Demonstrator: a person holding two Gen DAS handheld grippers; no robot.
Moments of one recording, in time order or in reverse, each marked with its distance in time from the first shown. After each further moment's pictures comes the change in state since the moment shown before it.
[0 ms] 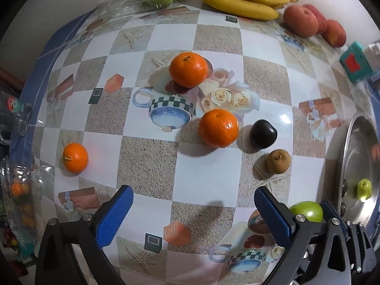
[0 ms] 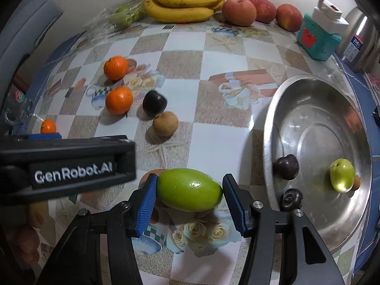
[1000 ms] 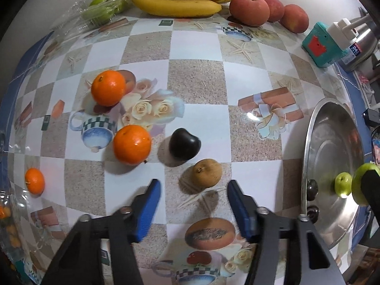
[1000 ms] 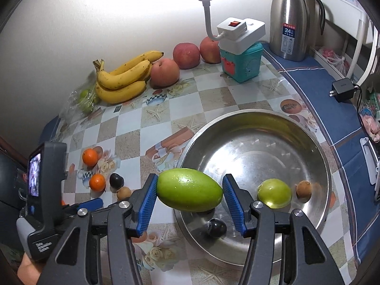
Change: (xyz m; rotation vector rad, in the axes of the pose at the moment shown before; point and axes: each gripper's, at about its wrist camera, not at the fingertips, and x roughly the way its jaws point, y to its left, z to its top) left arm -0.001 -0.072 0.010 0.114 -0.030 -0.123; right arm -0.077 -0.102 0.019 0.306 -0.231 0.012
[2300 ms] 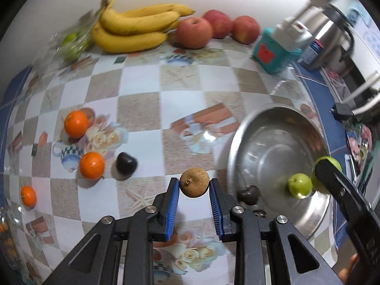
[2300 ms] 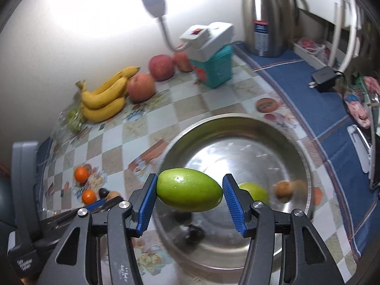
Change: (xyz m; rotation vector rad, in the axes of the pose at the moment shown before) left arm -0.042 -0.072 -0.006 0.117 -0.113 -0.096; right arm -0.013 -0.041 0.005 0.121 -0.042 -0.042
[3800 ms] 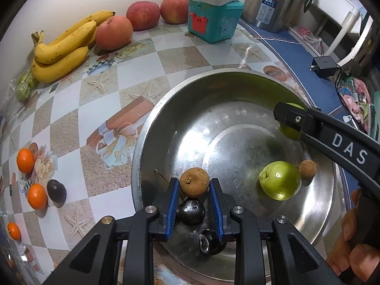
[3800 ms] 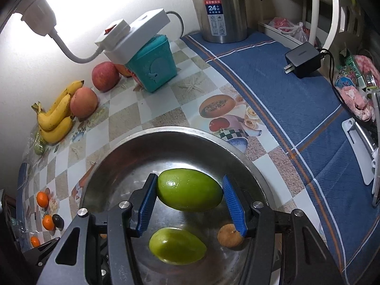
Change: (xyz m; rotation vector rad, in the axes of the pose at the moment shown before) left arm 0.056 -0.092 -0.004 0.224 -0.001 0.008; right arm 0.063 -0.091 0.027 0.087 0.017 -0.064
